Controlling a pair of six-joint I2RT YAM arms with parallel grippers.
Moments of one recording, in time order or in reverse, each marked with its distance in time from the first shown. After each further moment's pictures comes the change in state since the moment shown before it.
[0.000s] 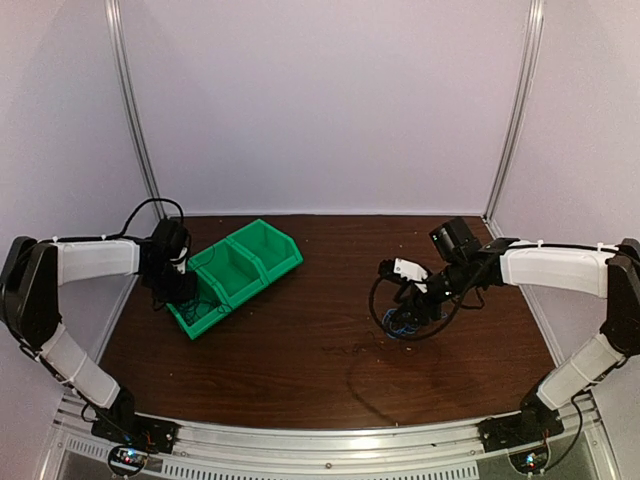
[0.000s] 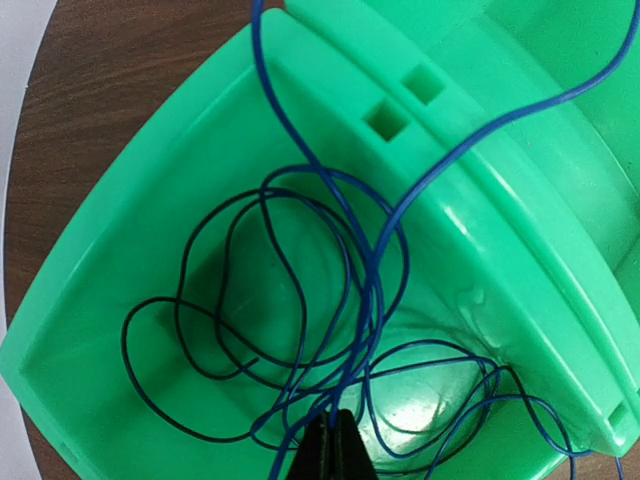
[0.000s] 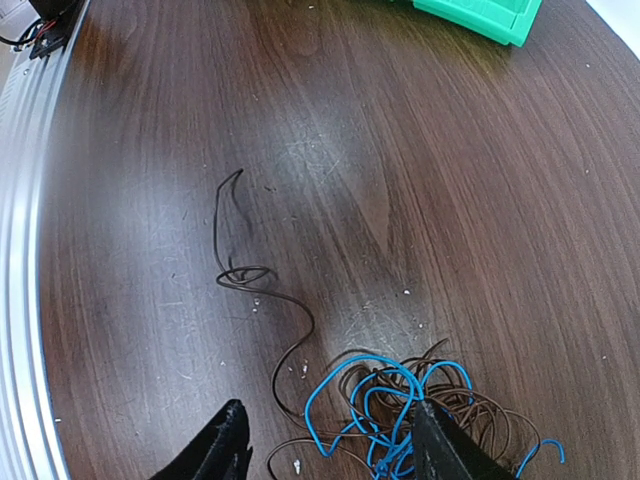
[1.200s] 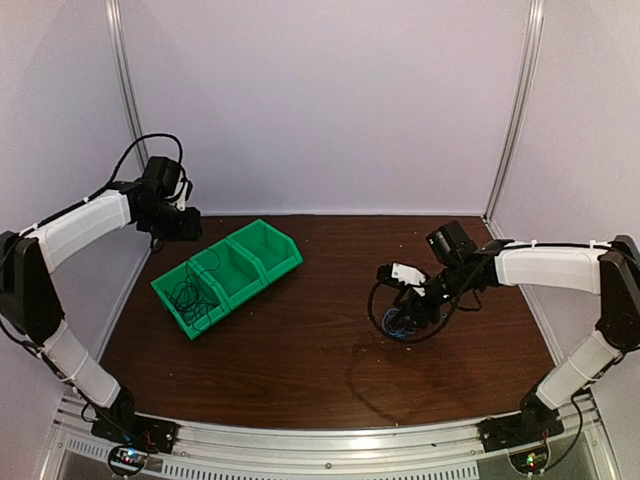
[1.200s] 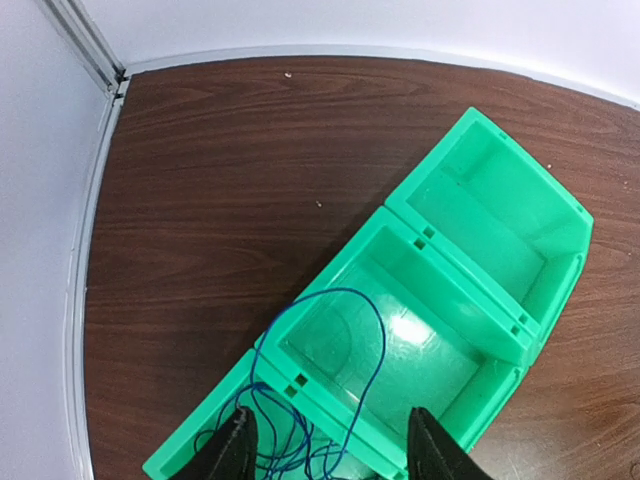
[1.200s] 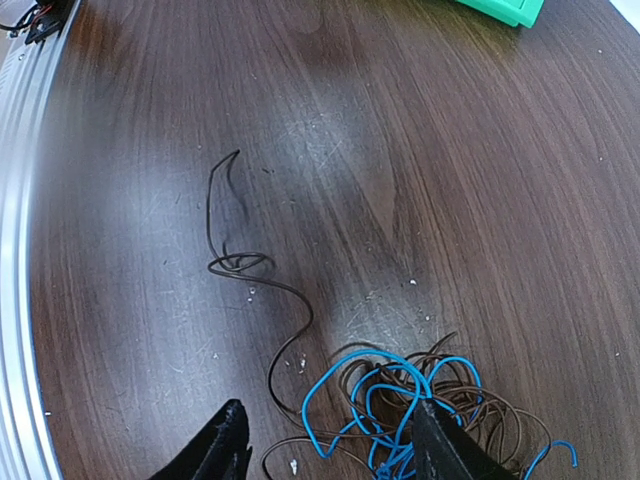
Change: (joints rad) left arm 0.002 -0.013 0.415 -0.135 0.036 0.080; right arm 0.000 0.036 -0.002 0.000 0.006 -0.021
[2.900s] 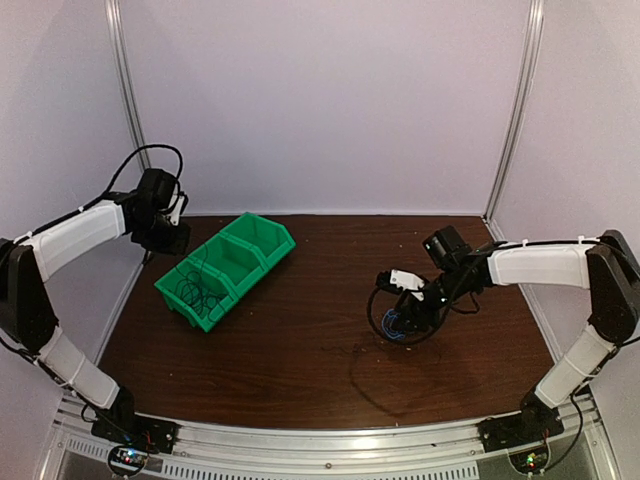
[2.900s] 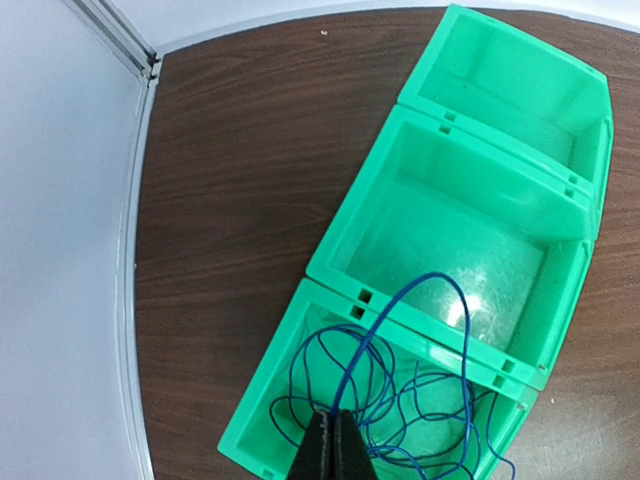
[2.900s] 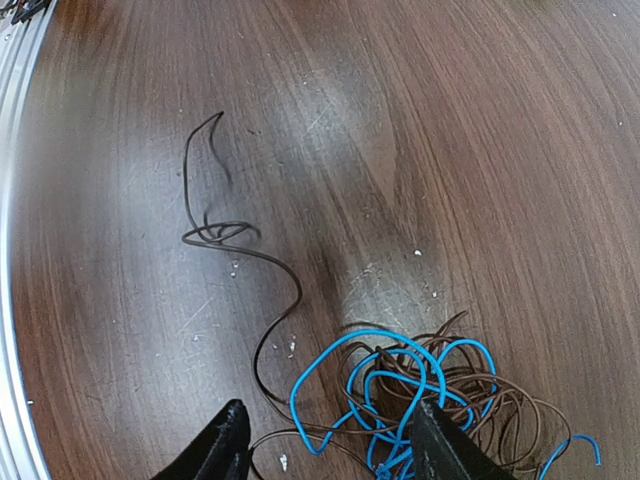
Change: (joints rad) left arm 0.018 -0.010 -0.077 -0.018 -0.087 0.145; right arm -0.012 0.056 0.000 -0.008 0.021 -0.023
